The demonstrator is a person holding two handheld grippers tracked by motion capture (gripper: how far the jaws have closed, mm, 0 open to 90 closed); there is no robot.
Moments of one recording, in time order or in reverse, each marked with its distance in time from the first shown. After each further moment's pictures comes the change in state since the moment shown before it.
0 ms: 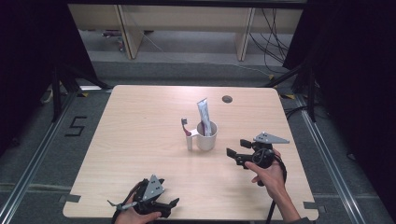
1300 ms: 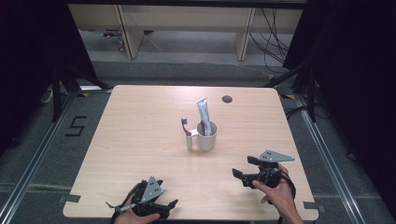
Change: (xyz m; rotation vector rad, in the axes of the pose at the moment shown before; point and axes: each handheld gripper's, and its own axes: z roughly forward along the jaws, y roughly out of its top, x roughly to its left) left arm 0.000 -0.004 -0.003 0.009 0.007 0.009; right arm 0.010 -0.039 -0.031 0.099 -0.013 -0.096
